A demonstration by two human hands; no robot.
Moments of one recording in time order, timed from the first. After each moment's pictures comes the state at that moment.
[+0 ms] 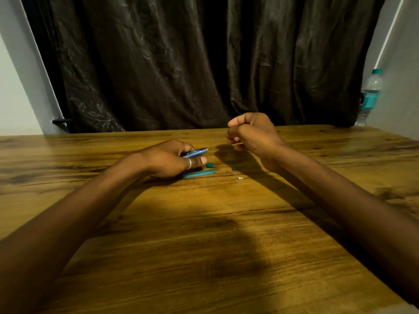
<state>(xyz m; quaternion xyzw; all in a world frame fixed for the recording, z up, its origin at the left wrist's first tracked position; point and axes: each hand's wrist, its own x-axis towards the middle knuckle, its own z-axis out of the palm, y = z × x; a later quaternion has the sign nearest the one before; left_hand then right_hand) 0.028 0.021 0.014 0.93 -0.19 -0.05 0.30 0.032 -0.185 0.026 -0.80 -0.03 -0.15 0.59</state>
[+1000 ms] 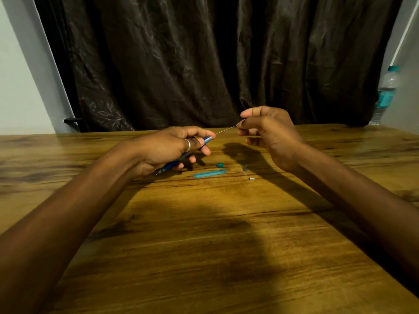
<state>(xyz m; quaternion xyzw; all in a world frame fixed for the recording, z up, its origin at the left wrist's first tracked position) 0.017 0.031 0.035 0.84 -0.15 -0.11 0.51 0.025 -0.186 0.034 -0.72 -0.06 -0.13 0.68</state>
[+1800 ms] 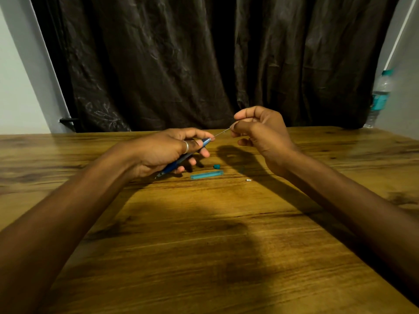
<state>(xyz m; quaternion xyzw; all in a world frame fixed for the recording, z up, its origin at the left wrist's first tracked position) 0.014 0.030 0.034 0.82 -0.15 -0.13 0.53 0.022 -0.180 0.029 -0.74 -0.10 -0.17 0.64</state>
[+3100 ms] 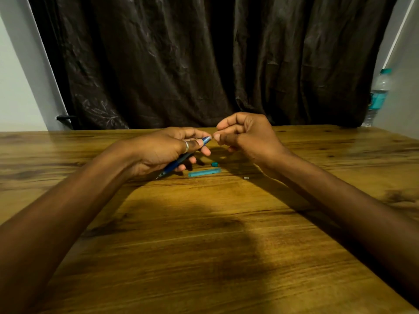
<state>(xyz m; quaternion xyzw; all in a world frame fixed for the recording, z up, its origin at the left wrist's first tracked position) 0.014 0.024 0.029 0.82 -0.14 -0.12 0.54 0.027 -0.173 0.017 -0.80 -0.17 -0.15 0.56</state>
